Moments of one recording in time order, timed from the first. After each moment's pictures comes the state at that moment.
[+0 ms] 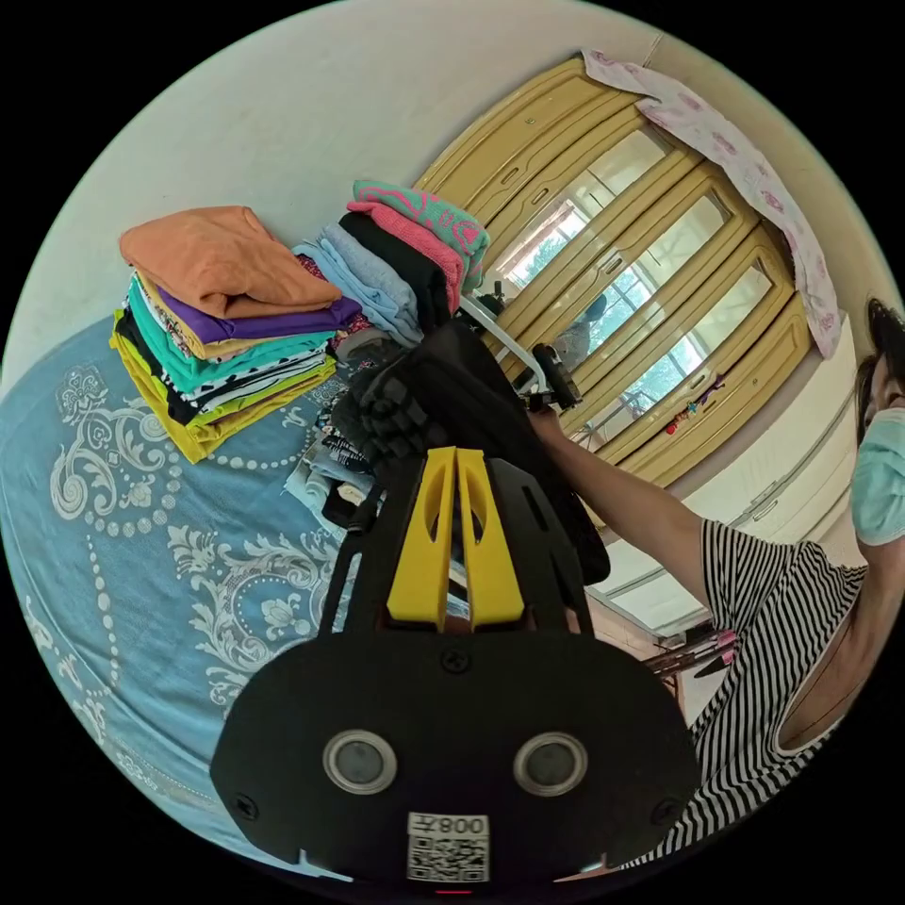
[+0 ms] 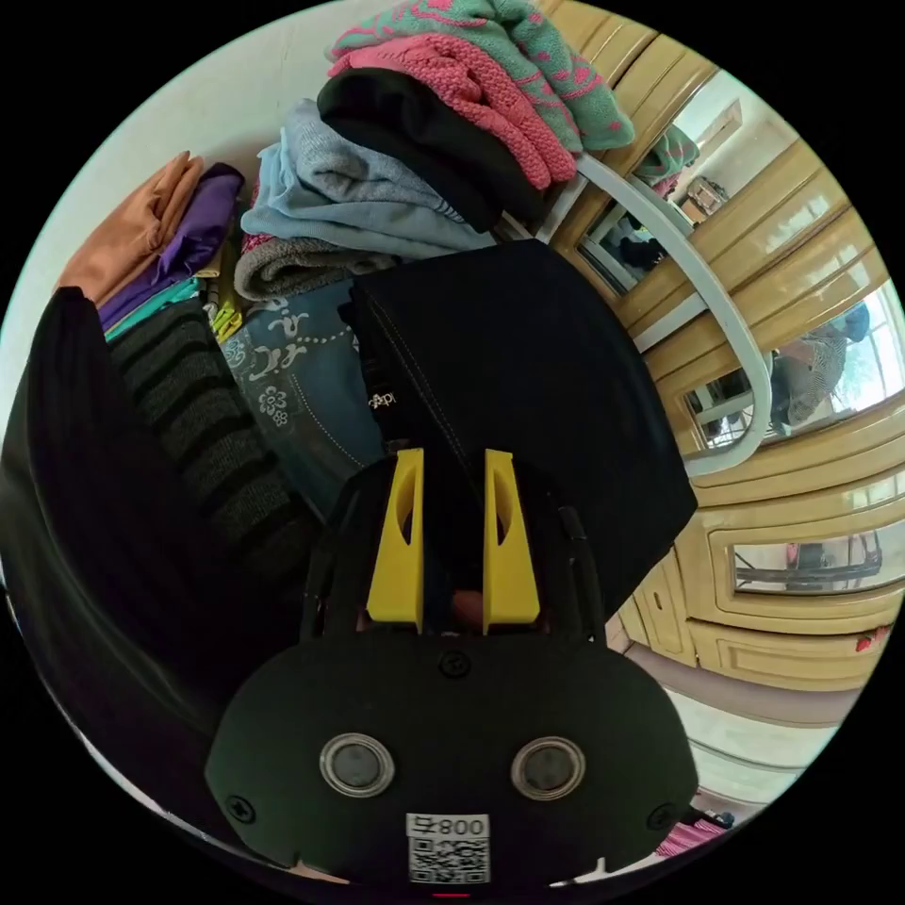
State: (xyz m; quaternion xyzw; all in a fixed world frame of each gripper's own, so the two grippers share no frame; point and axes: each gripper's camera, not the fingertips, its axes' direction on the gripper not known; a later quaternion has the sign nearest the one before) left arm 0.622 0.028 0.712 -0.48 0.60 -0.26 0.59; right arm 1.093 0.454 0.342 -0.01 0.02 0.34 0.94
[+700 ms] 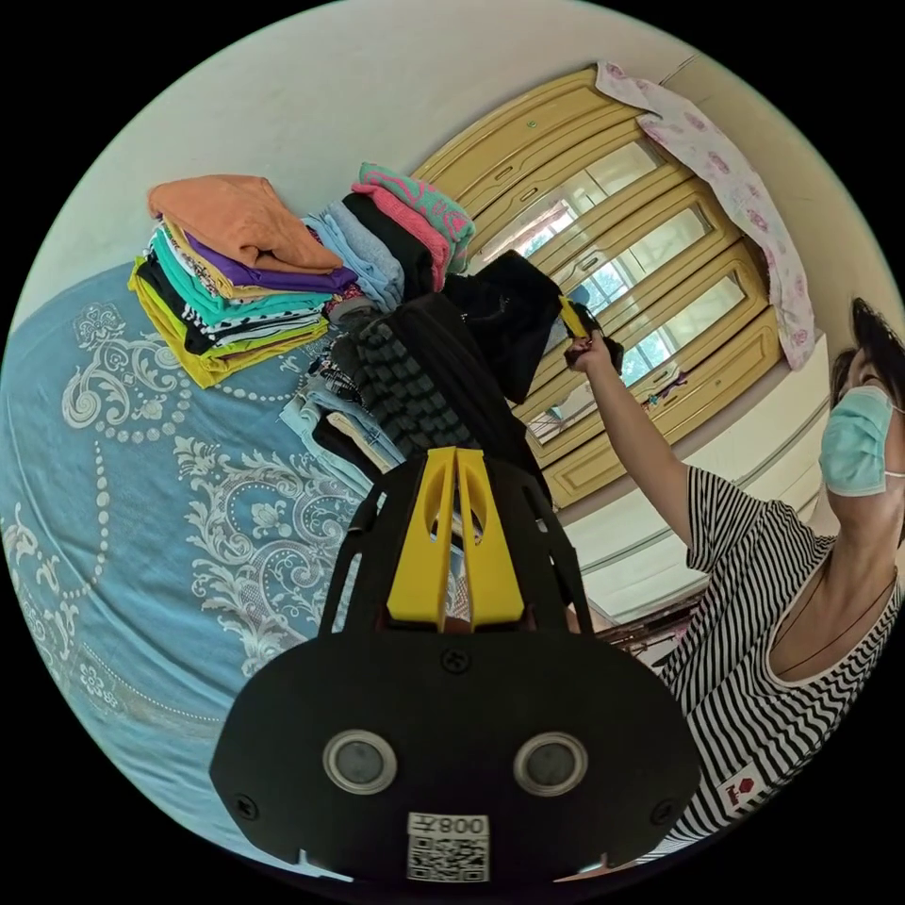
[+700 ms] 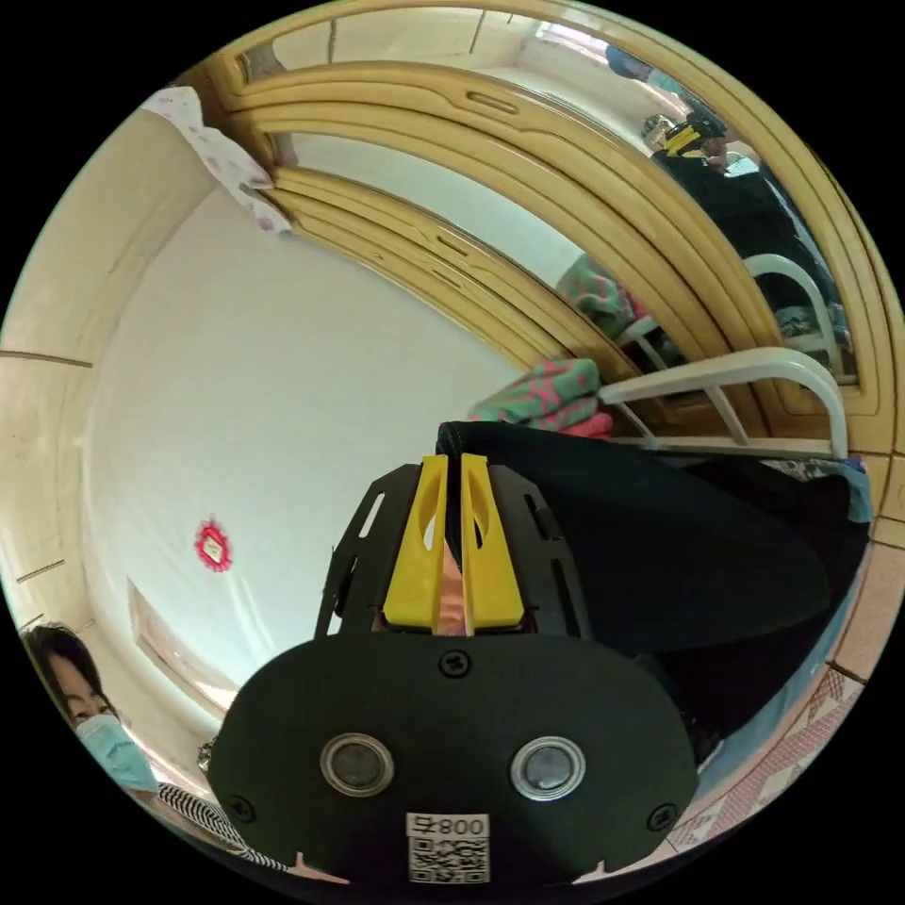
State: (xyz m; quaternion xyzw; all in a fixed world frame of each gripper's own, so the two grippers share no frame) left arm 0.415 0.021 0.579 -0.49 0.61 -0.29 0.54; right arm 1.082 0.715 0.178 0.53 -0.33 0.46 0.63
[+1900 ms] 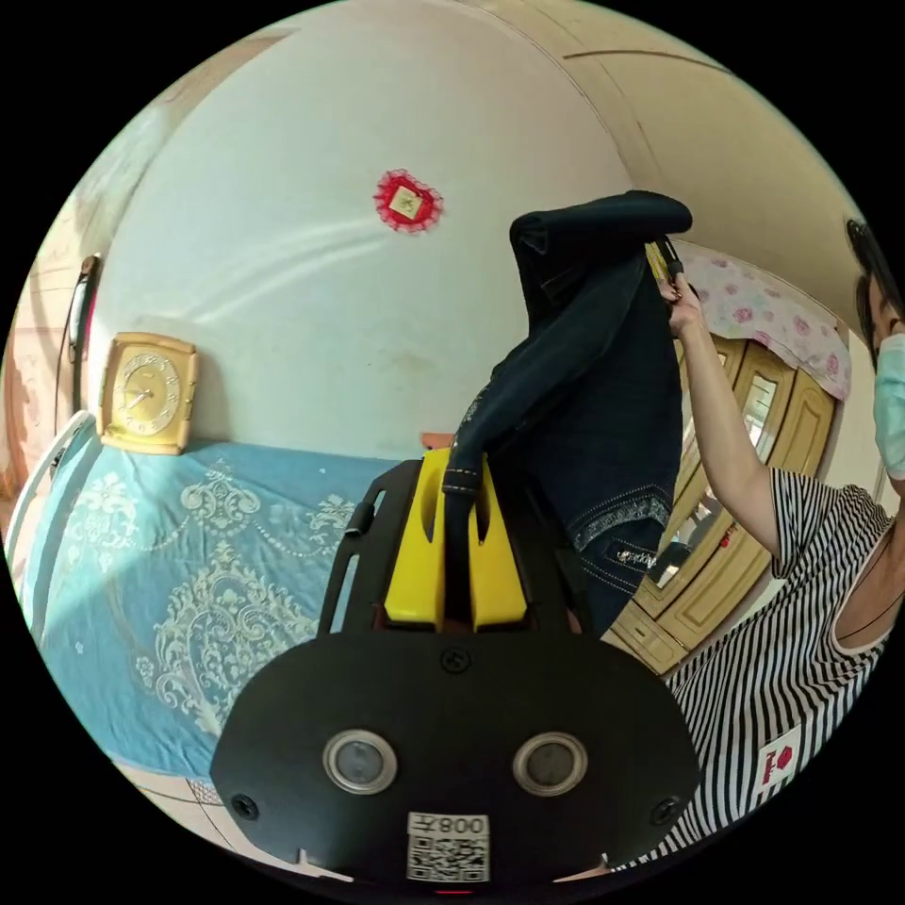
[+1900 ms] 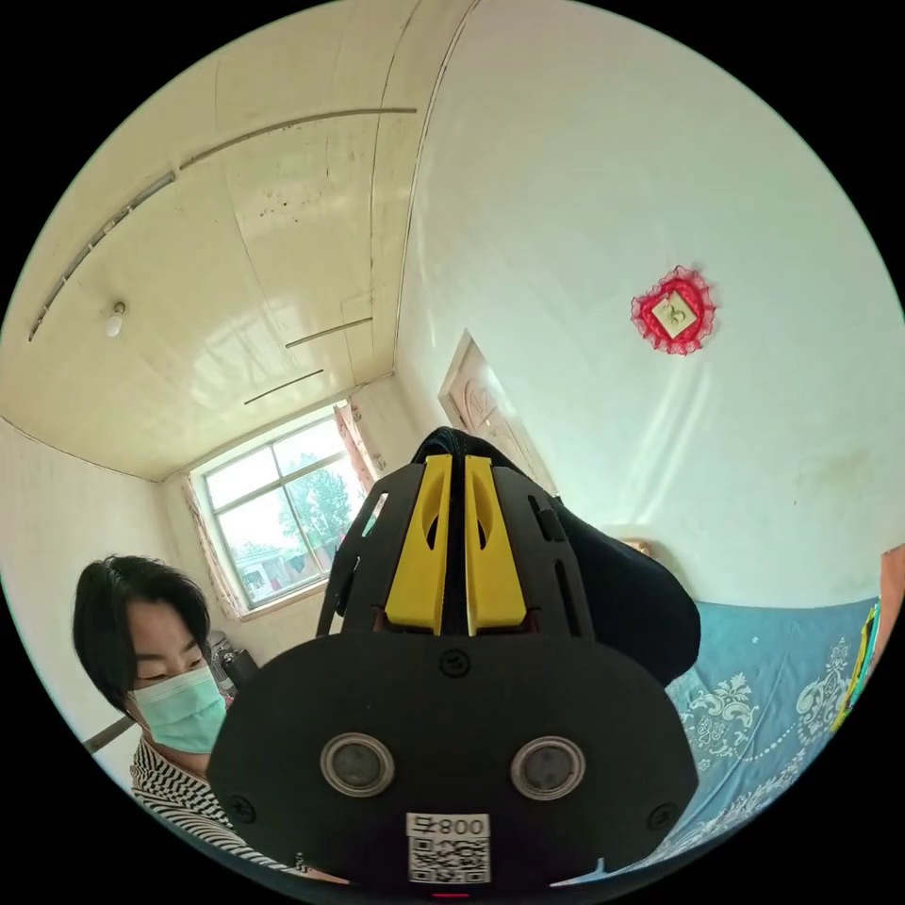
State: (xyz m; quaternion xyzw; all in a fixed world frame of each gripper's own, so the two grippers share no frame) left arm -0.255 -0.163 0.109 -0.35 0.24 -0.32 0.85; right arm 0.403 0.582 -0.124 0.50 -0.62 -0.09 0.60
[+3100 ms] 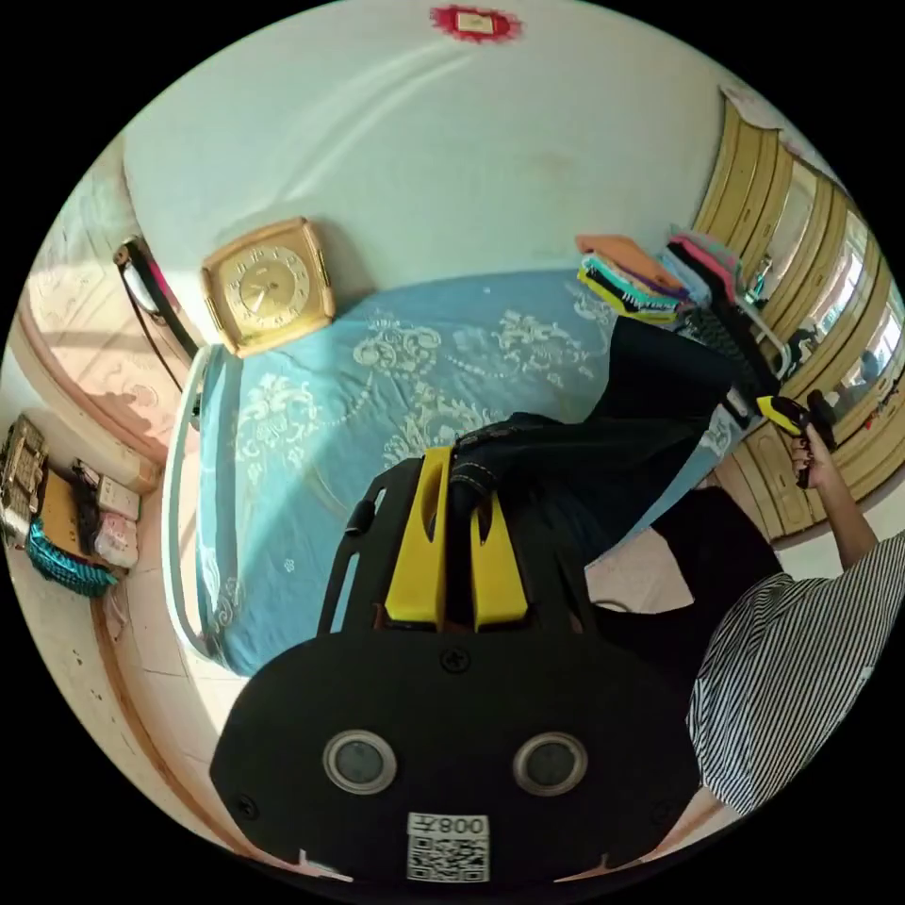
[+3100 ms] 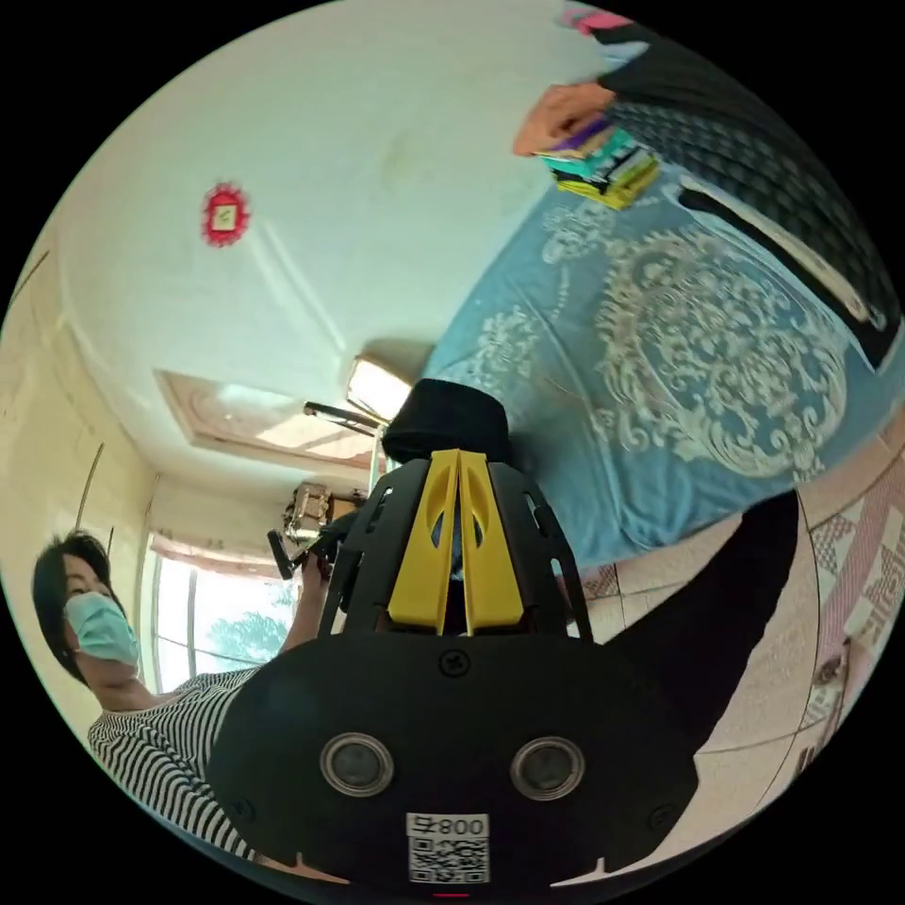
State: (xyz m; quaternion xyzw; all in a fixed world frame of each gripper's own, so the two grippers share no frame) left arm -0.437 -0.024 0.118 -0.70 0.20 -0.05 0.68; right arm 0.248 0.515 0.409 0.15 -0.55 0.30 0.76
